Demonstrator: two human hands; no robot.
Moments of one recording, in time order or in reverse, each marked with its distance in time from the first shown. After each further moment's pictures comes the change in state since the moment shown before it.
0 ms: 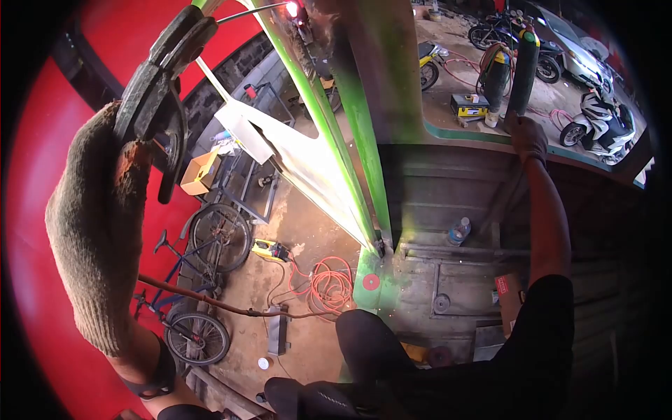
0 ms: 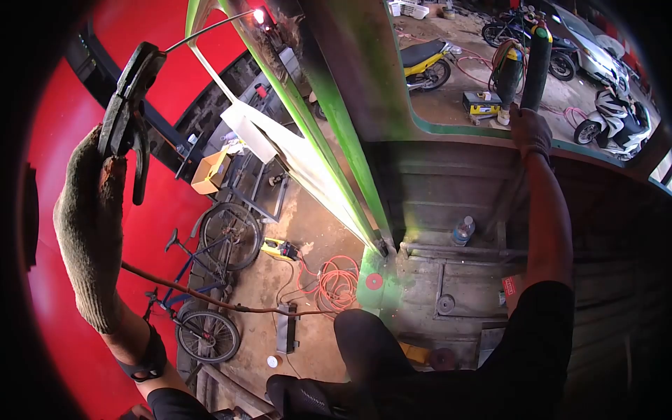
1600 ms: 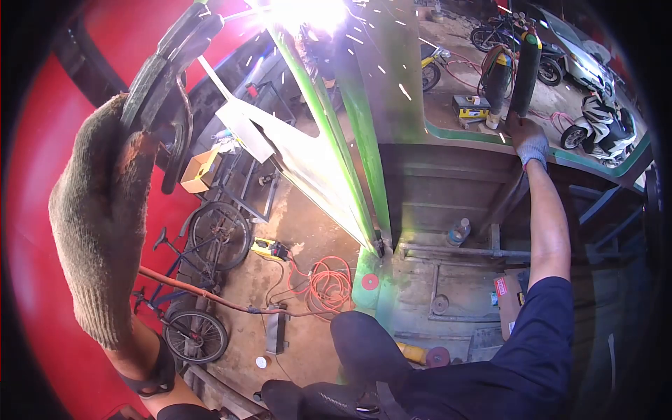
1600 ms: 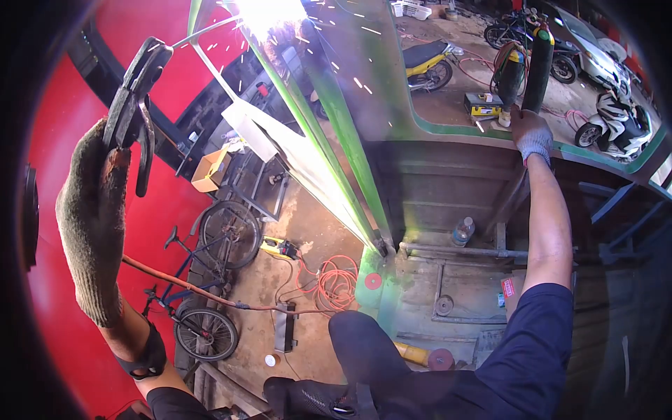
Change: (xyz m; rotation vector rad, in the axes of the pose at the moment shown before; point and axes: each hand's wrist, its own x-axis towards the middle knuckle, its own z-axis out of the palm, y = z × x) left_hand 0.001 0.008 0.004 -0.174 0.018 -0.049; right_hand 0.009 -0.001 0.000 -0.082 -0.106 0.028
